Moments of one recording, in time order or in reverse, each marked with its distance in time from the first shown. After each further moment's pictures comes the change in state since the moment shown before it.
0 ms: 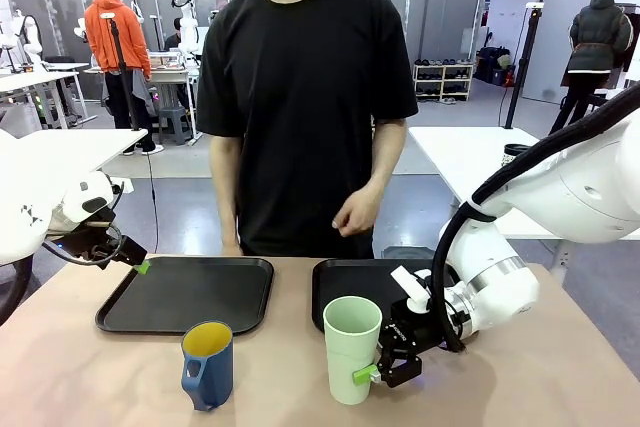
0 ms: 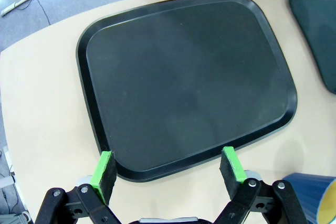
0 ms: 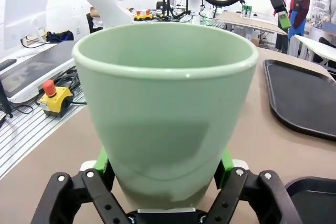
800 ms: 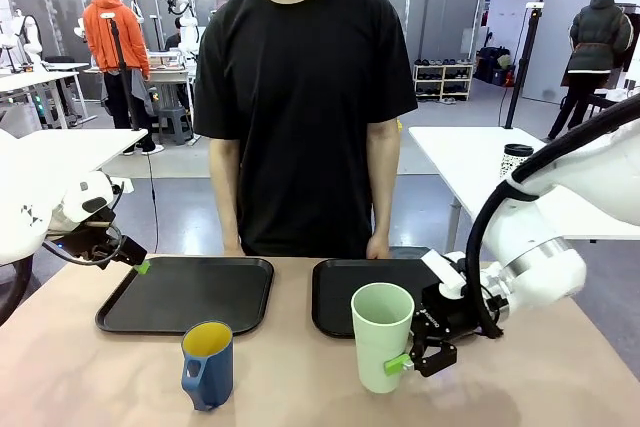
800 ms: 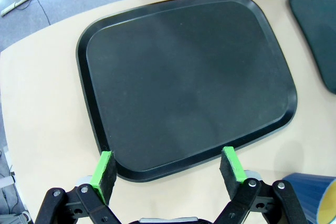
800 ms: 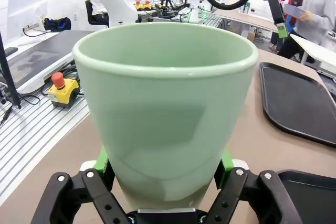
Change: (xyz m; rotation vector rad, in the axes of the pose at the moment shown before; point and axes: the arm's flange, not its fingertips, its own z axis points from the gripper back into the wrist) left arm 0.000 0.000 0.000 0.000 0.000 0.000; right arm 0.045 0.035 0.041 -0.029 0.068 0.055
